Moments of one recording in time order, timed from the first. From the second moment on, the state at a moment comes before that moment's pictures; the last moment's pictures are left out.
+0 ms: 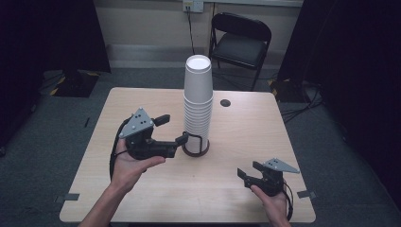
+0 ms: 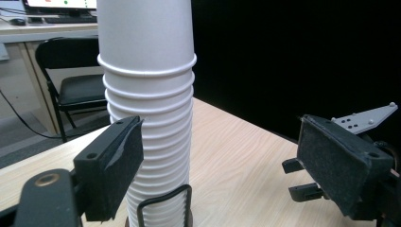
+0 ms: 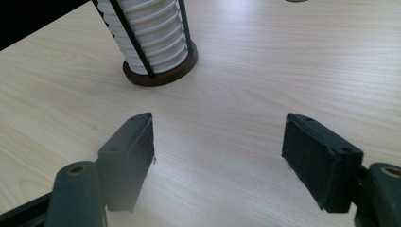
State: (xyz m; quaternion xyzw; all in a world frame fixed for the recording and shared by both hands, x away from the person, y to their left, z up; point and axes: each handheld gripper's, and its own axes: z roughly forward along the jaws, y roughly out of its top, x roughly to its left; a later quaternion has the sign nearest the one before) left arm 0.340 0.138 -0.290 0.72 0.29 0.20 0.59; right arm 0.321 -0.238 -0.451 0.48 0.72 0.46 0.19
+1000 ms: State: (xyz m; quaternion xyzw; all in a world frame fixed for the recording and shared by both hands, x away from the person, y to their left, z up) left arm 0.397 0.120 -0.239 0.71 0.30 0.22 0.60; right arm 0.322 -0.236 -0.452 0.48 0.72 0.46 0.19
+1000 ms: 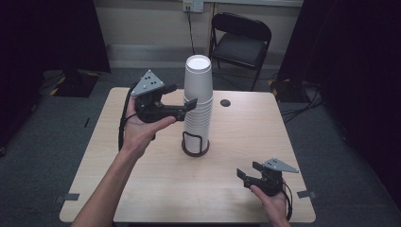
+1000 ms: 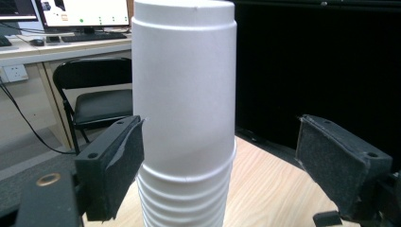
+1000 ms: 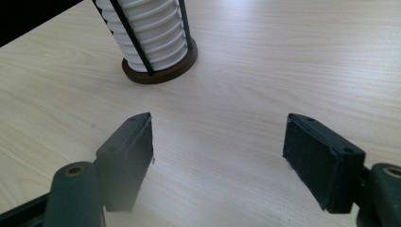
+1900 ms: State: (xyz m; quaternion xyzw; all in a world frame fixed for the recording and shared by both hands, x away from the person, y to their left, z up) left arm 0.450 0.088 -0.233 0.72 0.31 0.23 0.58; right arm 0.320 -0.236 -0.451 0.48 0.72 0.47 0.18
